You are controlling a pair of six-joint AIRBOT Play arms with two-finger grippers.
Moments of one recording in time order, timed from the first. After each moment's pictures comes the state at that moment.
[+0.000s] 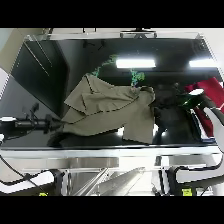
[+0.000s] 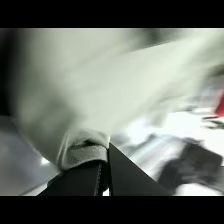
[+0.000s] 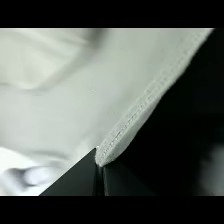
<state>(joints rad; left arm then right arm) 0.54 -1.37 0.73 0.52 -1.46 -0.91 -0.25 -1.55 1.05 -0.55 1.23 0.86</state>
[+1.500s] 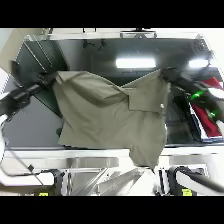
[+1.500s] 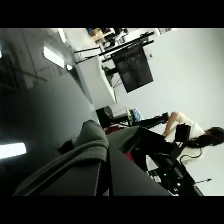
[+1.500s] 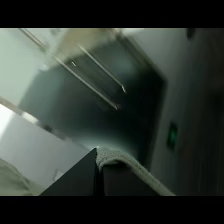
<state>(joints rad) 0.34 -1.58 1.08 -0.13 -1.35 -0.69 -0.16 -1.28 0.93 0.02 0.70 0.51</state>
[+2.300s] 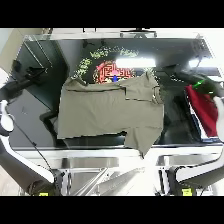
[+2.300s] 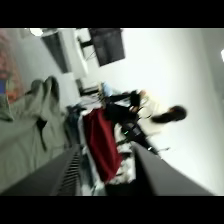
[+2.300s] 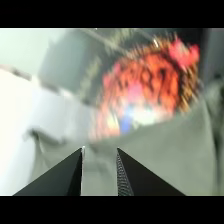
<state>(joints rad) 0.50 -2.07 1.78 0.01 -1.67 -1.02 -0.37 -1.68 1.35 -0.18 1.12 0.72</state>
